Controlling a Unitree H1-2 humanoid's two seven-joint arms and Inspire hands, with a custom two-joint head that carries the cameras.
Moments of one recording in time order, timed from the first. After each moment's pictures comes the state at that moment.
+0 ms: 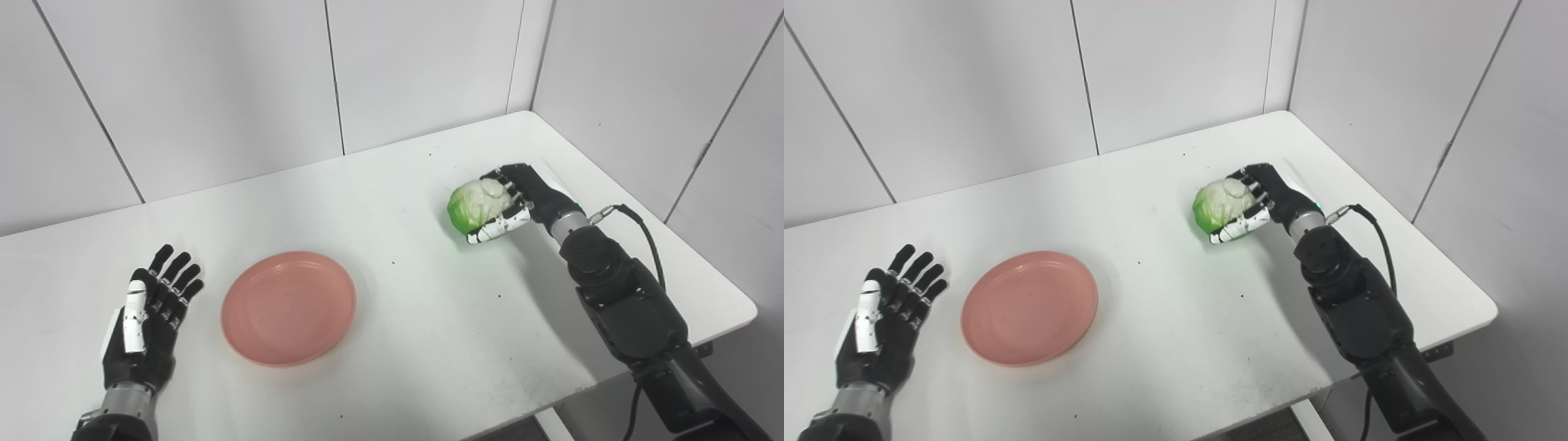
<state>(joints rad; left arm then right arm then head) -0.32 0.09 0.07 0.32 -0.31 0.05 -0.26 -0.35 -0.48 -0.04 -0.03 -0.29 0.40 0.13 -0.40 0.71</state>
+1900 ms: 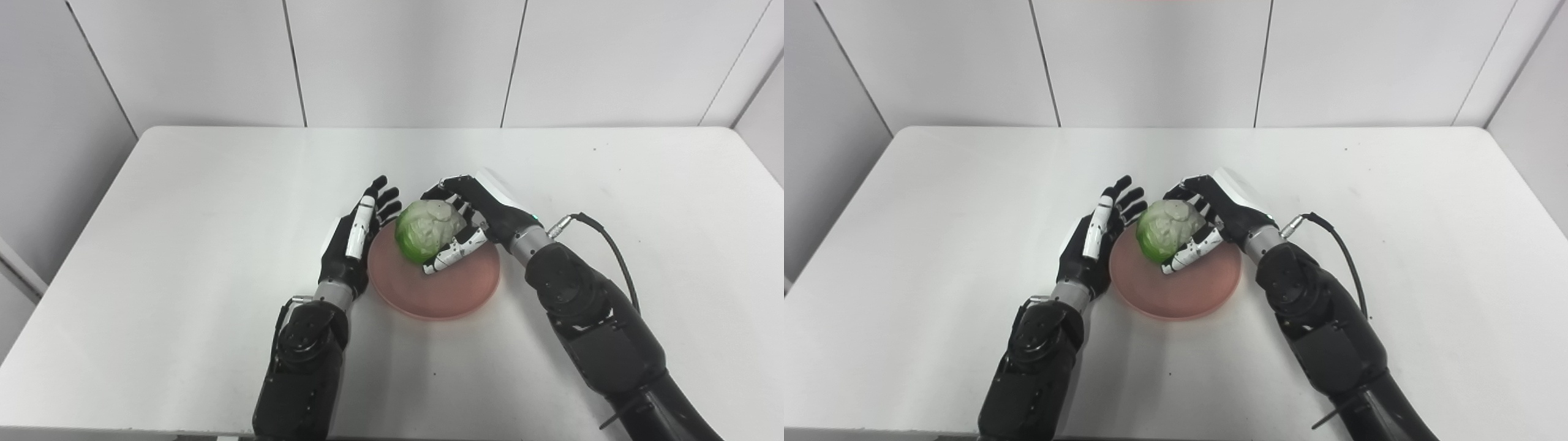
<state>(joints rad) -0.31 -0.11 -0.04 0.23 -0.12 0.14 -0.06 -0.52 -0.22 0.38 0.11 -0.46 0.27 0.23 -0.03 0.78</state>
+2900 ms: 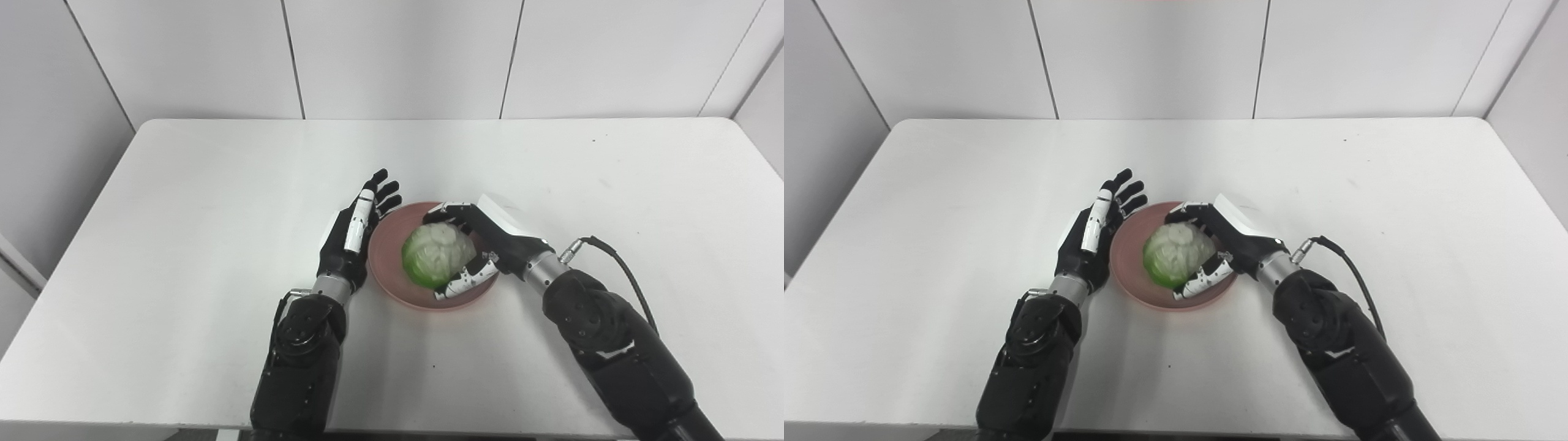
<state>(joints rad) -0.31 -0.10 -0.04 0.22 -0.12 0.15 -0.07 -0.43 -0.28 0.41 0.00 -0.53 0.17 0.31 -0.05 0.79</state>
